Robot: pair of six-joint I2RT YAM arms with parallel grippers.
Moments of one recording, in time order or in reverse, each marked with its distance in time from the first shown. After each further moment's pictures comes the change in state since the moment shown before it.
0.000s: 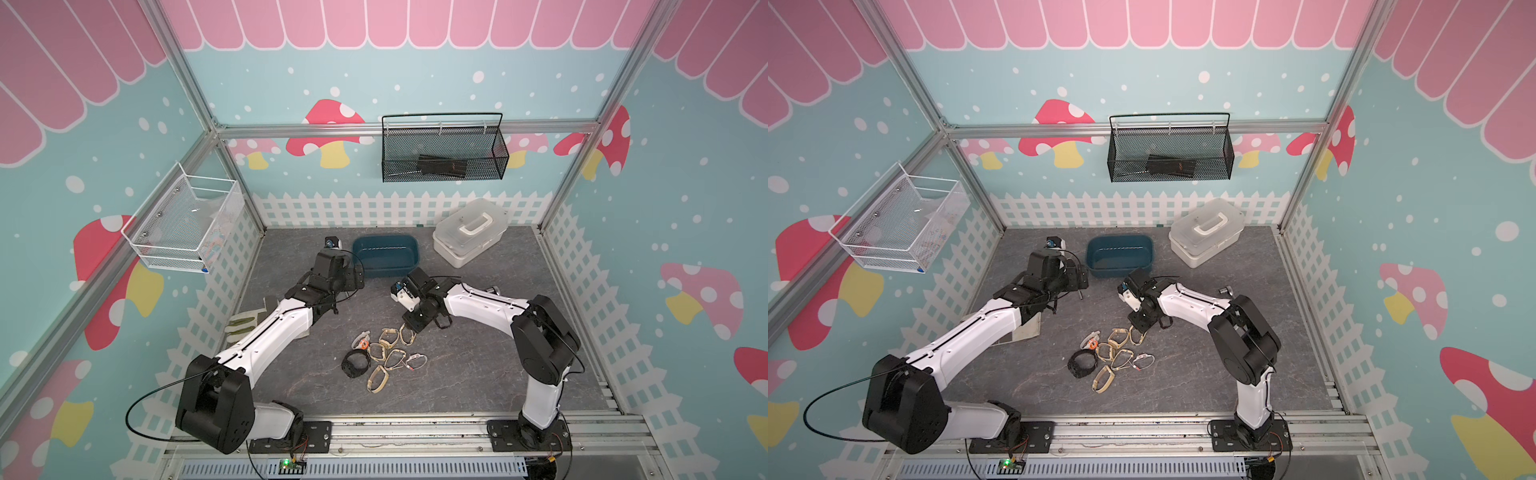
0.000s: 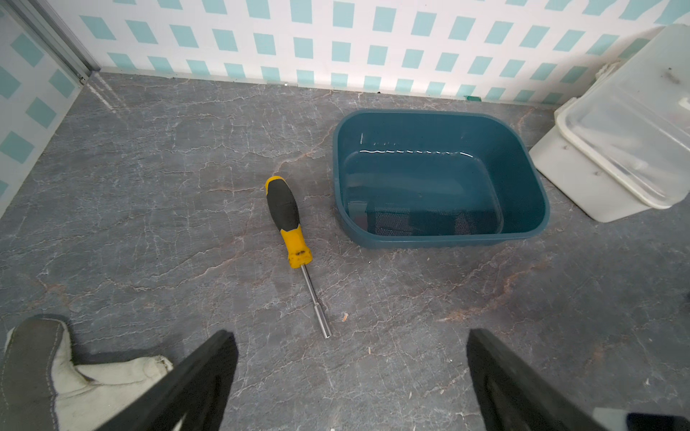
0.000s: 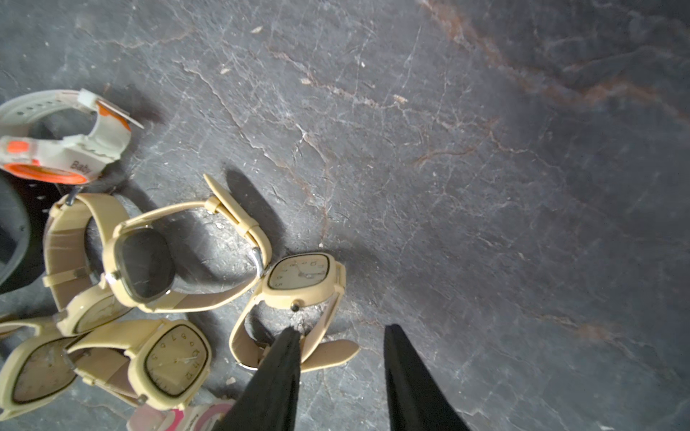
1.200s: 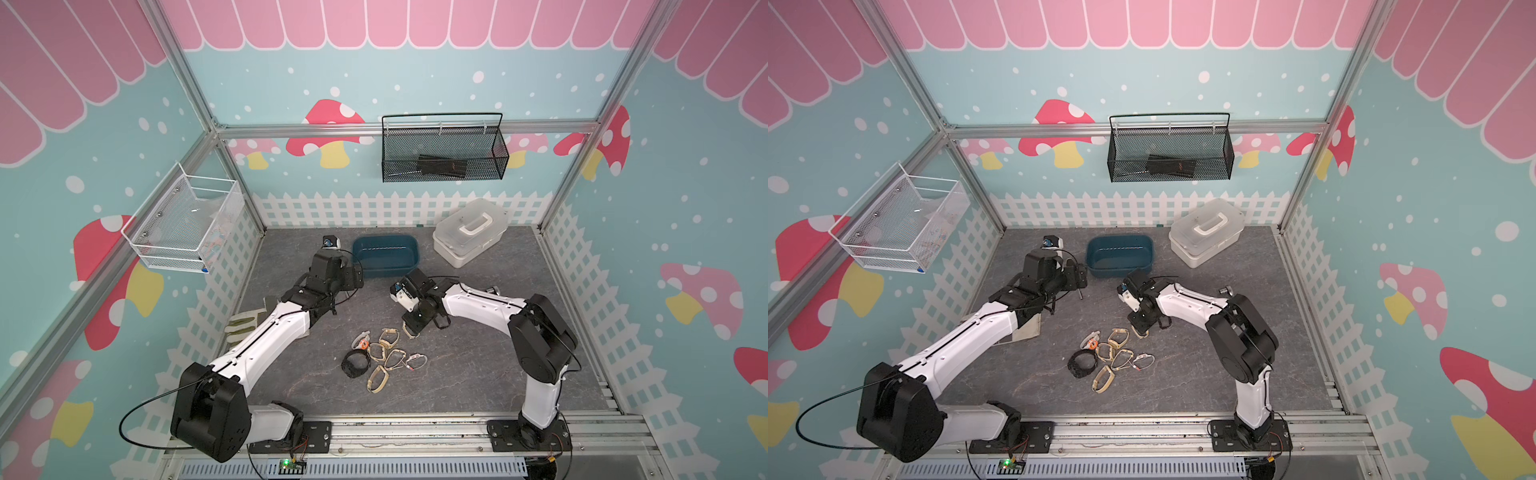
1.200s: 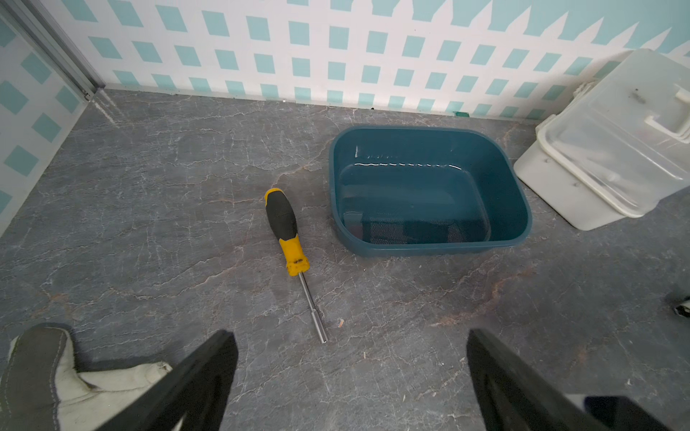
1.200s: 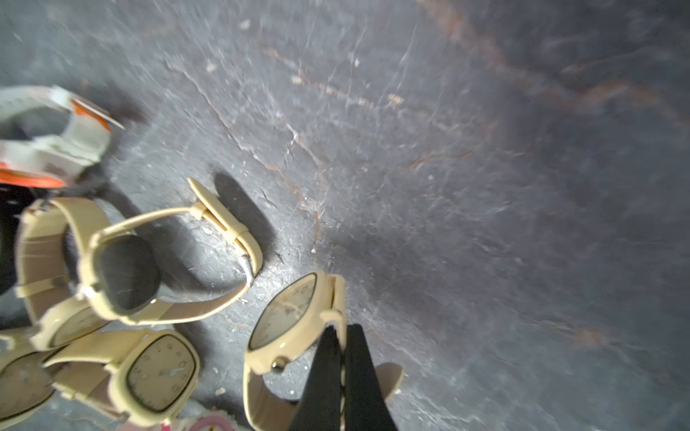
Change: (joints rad) left arm -0.004 -0.046 -0.018 0.023 0.005 0.009; right arm -0.021 -0.019 0.041 -0.005 0.032 -0.021
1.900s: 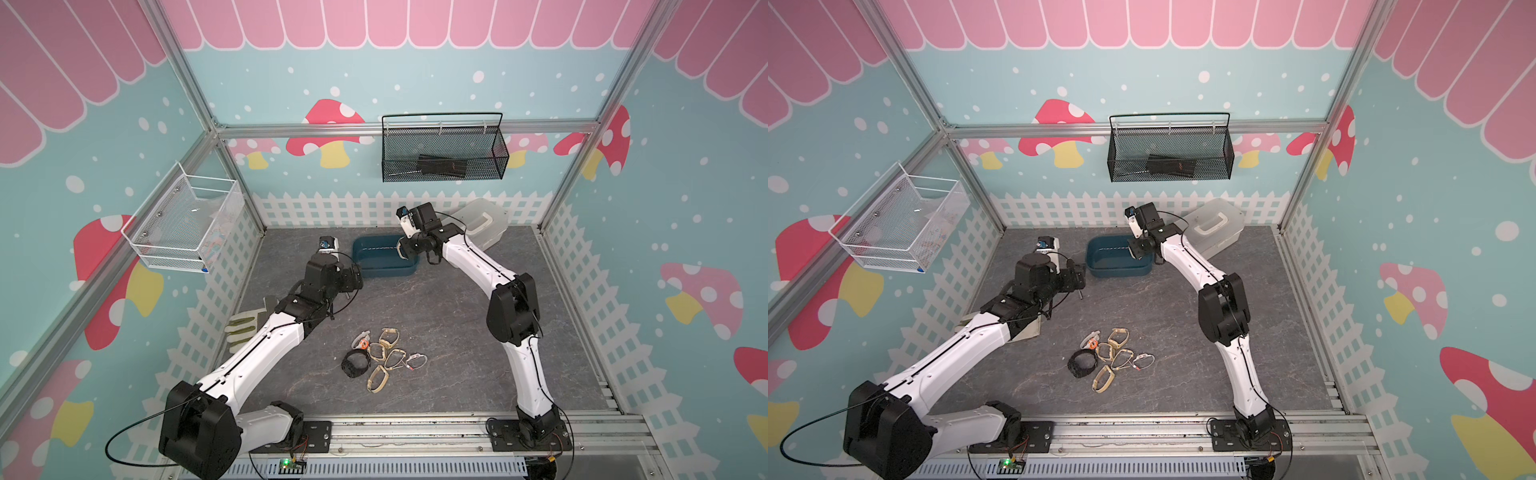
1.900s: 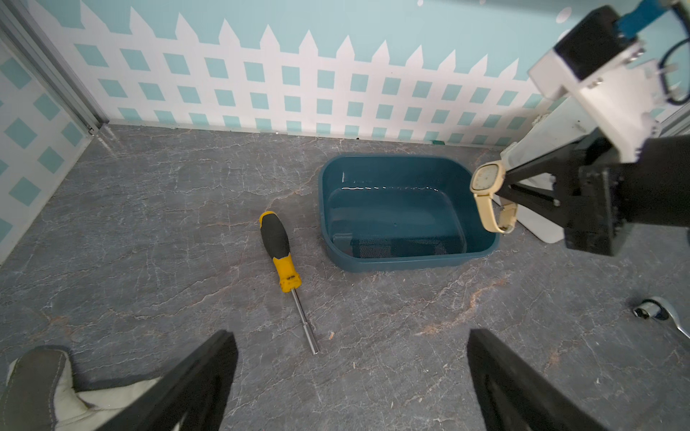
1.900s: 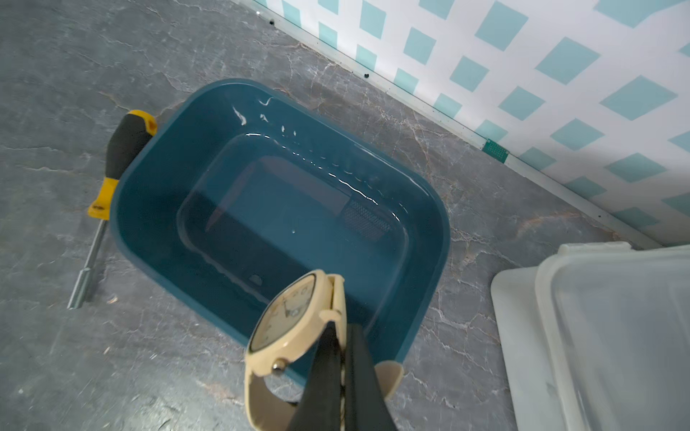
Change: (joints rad) left arm -0.022 -0.090 -0.055 0.061 -0.004 0.019; right arm -0.203 0.457 0.837 -0.002 0.044 -0.010
